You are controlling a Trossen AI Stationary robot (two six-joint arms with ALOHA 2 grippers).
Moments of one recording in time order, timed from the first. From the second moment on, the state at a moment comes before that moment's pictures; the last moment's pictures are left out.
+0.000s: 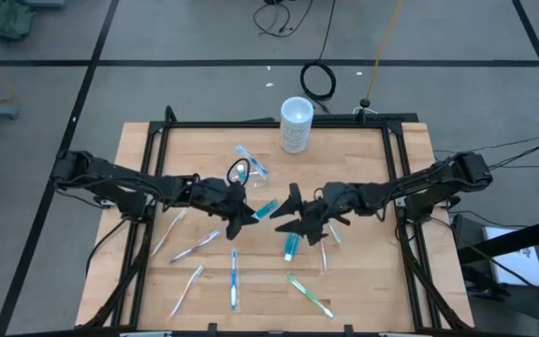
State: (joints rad) left arm -0.08 1.34 0.76 0.07 0.10 -0.53; right arm 0.14 1.48 0.86 0.44 -0.11 -0.91
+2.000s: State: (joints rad) left arm -0.07 1.34 0.76 0.13 0.16 -0.35; right arm 0.05 1.54 0.86 0.44 -0.16 -0.95
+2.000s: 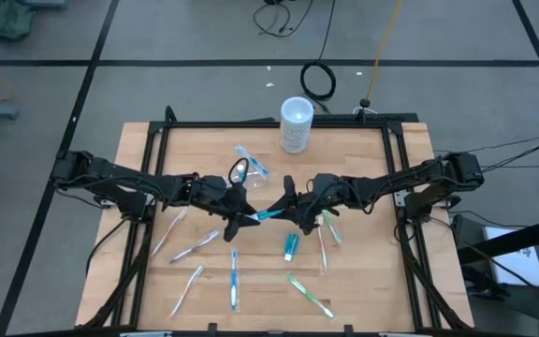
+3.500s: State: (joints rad) left arm 0.06 1.33 0.76 -0.10 0.15 -0.36; right arm 0.05 1.51 0.86 0.40 0.21 -0.94
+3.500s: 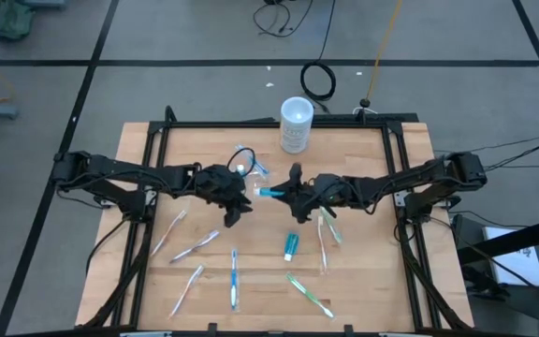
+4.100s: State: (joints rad) left arm -0.01 1.15 0.76 0.10 -0.42 -0.02; right arm -0.24 1.46 0.64 1.04 -0.30 -0.44
